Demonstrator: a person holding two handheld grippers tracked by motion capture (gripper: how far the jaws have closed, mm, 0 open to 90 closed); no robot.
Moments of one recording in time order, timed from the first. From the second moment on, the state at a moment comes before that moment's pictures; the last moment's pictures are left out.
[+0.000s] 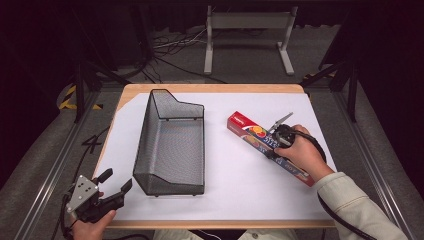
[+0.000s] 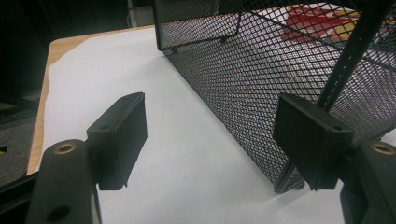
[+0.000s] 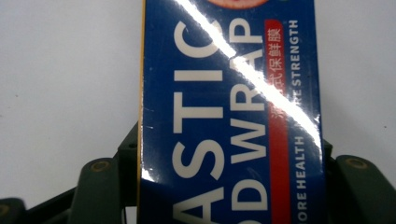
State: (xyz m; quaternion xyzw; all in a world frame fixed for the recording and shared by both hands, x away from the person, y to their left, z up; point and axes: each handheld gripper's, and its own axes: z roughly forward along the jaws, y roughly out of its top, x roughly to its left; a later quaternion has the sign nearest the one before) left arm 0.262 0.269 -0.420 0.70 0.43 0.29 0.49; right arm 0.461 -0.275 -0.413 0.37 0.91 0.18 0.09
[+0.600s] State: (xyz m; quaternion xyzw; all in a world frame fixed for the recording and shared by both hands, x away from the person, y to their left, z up) left arm 0.262 0.269 -0.420 0.70 0.43 0.29 0.49; right arm 0.450 -0.284 -0.373 0.39 0.89 0.22 0.10
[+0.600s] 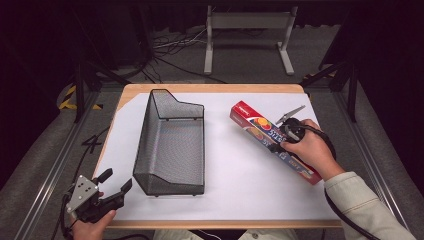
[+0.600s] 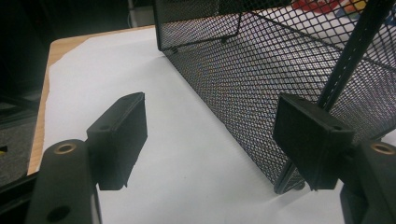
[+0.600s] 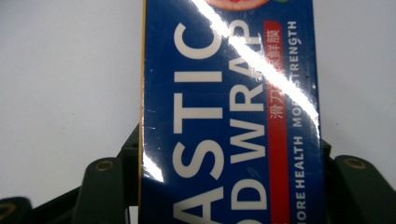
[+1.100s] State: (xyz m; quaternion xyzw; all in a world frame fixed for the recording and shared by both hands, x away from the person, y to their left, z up) left arm 0.262 0.269 -0.420 0.70 0.43 0.29 0.49; right arm 0.436 -0.280 -0.331 0.37 0.89 0.24 0.09
